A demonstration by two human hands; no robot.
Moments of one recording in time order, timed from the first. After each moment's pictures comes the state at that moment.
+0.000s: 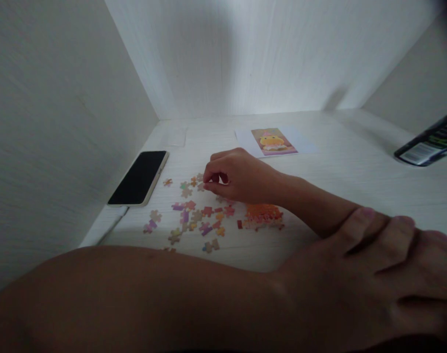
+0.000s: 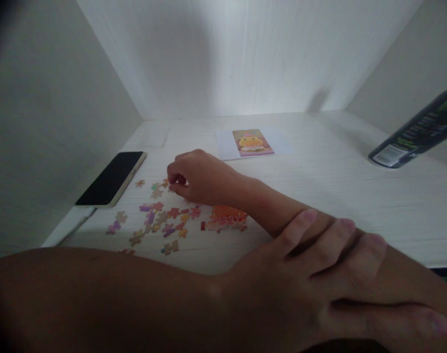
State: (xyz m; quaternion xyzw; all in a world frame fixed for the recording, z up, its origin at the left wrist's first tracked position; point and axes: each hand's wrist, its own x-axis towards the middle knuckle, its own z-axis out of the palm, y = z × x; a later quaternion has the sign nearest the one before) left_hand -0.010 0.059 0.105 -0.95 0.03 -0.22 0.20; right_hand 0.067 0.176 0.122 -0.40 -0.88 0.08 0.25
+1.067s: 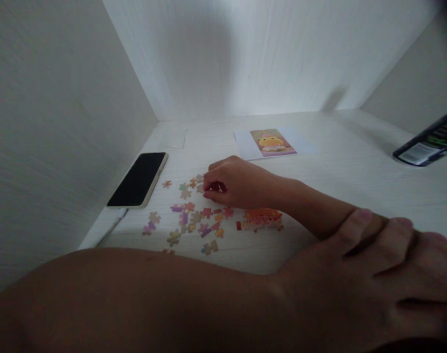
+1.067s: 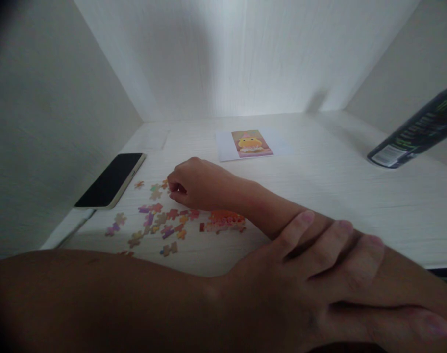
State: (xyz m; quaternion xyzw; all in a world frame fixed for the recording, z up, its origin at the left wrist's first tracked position) left_hand -0.009 0.060 0.098 -0.95 0.02 -0.25 0.16; right_hand 0.064 0.173 0.121 -0.41 -0.89 0.10 0.19
